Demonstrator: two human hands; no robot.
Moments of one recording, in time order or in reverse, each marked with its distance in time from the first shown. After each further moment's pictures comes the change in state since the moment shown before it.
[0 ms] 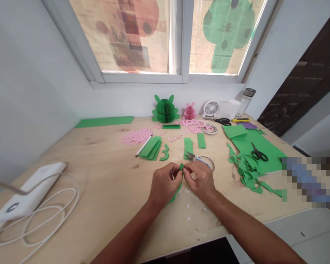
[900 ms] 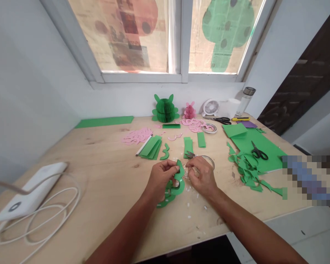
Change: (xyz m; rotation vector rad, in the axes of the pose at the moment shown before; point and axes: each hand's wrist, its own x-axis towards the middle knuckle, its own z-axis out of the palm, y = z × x) left_hand 0.010 0.002 -0.004 -0.790 -0.052 -0.535; right_hand 0.005 0.001 -0.007 0.124 -0.001 0.096
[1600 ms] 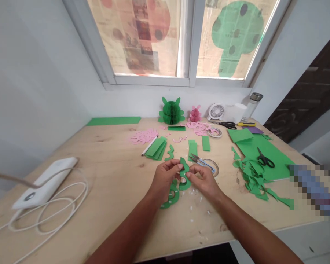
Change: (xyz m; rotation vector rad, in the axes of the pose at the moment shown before) left_hand 0.003 -0.001 -0.001 -0.221 0.007 0.005; right_hand 0.004 -0.004 0.004 0.509 -0.281 0.373
